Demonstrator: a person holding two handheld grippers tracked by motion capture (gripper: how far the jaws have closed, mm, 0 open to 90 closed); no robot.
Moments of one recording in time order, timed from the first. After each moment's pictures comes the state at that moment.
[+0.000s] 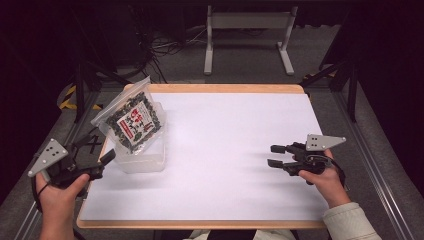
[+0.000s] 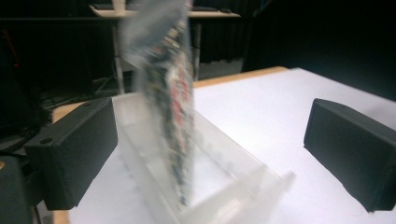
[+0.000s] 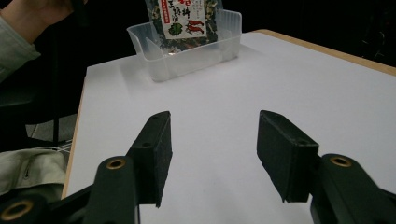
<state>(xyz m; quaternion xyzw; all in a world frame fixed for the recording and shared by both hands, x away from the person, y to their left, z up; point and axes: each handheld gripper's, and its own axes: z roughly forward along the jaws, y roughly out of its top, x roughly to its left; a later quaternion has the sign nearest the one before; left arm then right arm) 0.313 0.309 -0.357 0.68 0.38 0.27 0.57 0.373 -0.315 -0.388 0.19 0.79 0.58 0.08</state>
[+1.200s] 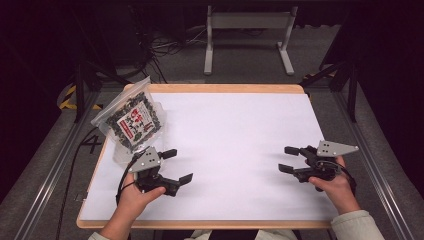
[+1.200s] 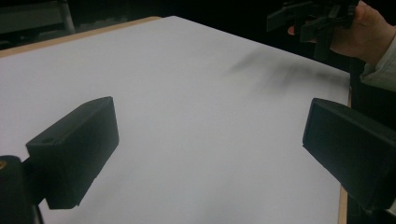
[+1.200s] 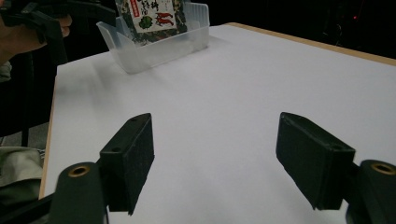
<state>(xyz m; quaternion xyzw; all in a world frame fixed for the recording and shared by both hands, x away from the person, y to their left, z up) 0.340 0.146 -0.407 0.78 0.24 0.10 0.57 0.359 -0.342 -0.403 0.24 0.78 0.57 0.11</state>
